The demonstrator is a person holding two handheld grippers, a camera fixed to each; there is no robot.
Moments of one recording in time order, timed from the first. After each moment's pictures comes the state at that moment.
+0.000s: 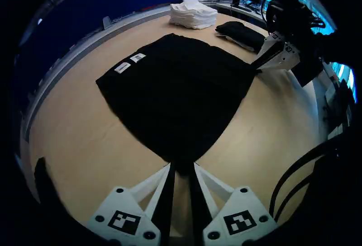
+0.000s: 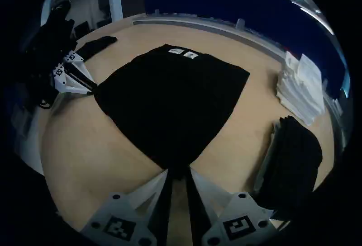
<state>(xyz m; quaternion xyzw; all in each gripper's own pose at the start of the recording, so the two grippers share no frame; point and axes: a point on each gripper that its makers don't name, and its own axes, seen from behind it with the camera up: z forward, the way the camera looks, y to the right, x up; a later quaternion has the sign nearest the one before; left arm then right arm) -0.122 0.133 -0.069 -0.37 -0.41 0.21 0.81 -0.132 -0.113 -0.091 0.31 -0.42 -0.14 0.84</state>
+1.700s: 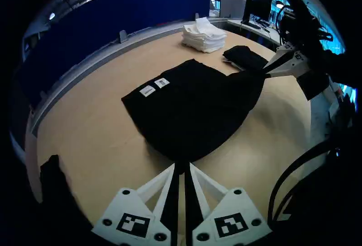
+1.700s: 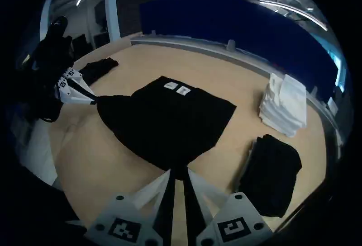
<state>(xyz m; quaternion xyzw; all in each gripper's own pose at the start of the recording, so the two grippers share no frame) -0.054 0.133 -0.066 -0.33 -0.38 0.17 0.85 -0.044 -0.115 -0.087 0.30 -0.38 -0.11 0.87</state>
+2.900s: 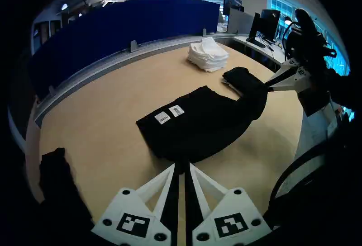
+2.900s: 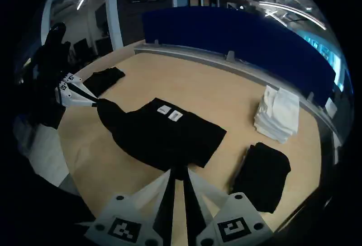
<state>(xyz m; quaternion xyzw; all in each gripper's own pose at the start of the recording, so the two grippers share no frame) 0.012 0.135 -0.085 -0.31 -0.37 0.12 0.87 0.014 -0.120 -0.105 0.31 -0.37 -0.10 0.87</state>
